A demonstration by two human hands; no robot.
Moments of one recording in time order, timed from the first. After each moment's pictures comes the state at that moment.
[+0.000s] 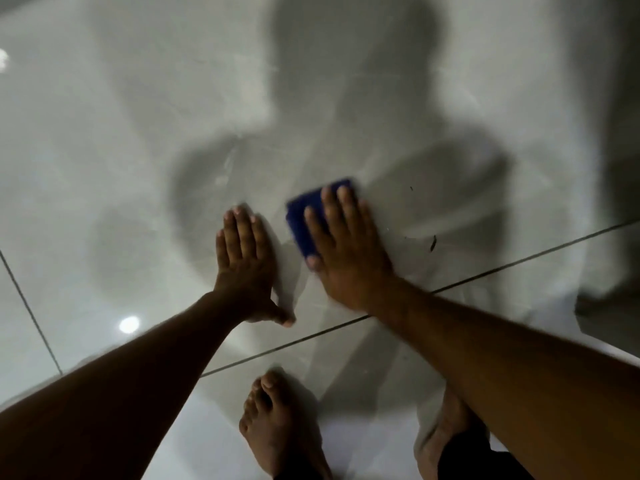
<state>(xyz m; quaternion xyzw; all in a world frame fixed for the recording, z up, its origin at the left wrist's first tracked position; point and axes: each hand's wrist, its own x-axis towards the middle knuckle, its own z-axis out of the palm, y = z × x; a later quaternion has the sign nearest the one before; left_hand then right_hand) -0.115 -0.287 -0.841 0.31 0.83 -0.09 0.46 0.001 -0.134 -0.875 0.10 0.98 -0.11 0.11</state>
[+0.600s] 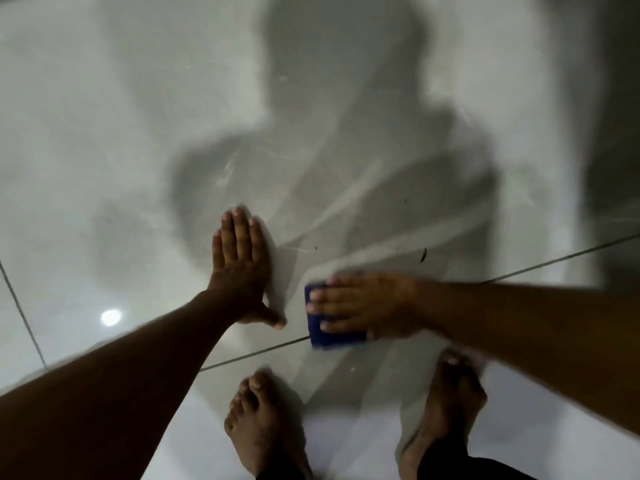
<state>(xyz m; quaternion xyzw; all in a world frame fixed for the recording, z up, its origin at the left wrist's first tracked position) -0.117 -0.291 -0.841 0.32 0.83 -0.09 0.45 0.038 -0.071 -0.858 -0.47 0.85 -0.03 0.24</state>
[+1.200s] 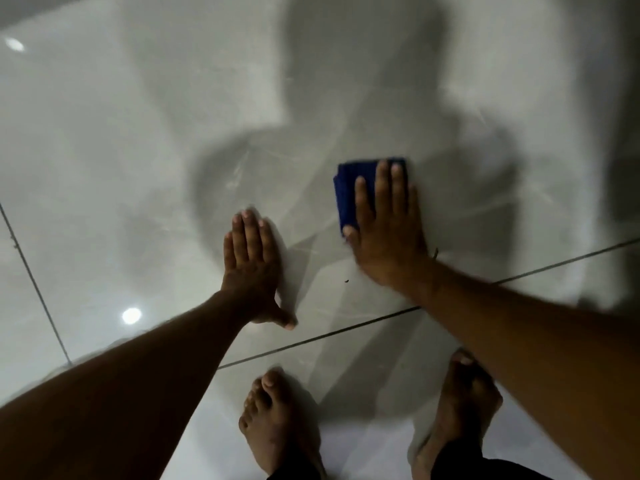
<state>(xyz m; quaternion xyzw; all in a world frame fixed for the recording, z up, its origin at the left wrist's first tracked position) -0.115 -0.290 -0.843 0.31 0.83 -0.10 0.45 -0.017 -0.083 -0.863 0.18 0.97 -0.07 0.15</state>
